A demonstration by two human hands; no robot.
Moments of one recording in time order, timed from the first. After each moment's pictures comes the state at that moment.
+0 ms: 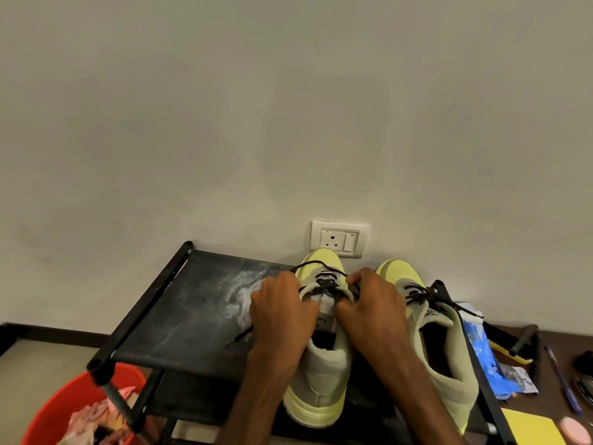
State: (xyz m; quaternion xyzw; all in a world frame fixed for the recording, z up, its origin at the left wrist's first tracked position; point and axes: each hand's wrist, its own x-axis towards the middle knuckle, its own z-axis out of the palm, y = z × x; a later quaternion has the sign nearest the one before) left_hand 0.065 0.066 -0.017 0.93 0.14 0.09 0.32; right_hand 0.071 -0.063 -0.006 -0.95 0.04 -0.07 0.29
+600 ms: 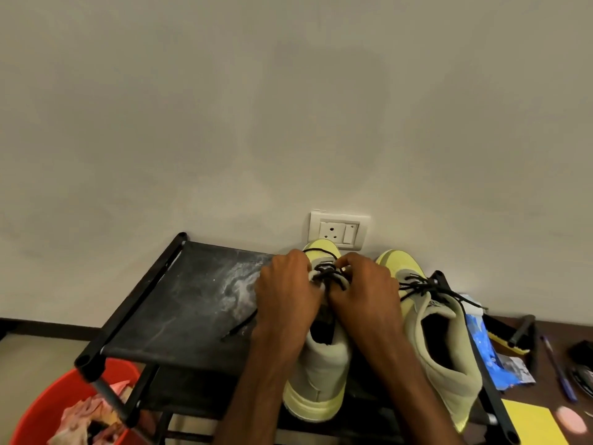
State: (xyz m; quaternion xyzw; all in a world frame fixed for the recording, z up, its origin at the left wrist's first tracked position) left_hand 0.090 0.062 -0.015 0.95 0.07 0.11 0.28; right_hand 0.089 -0.054 -0.009 -0.96 0.00 -0.08 0.27
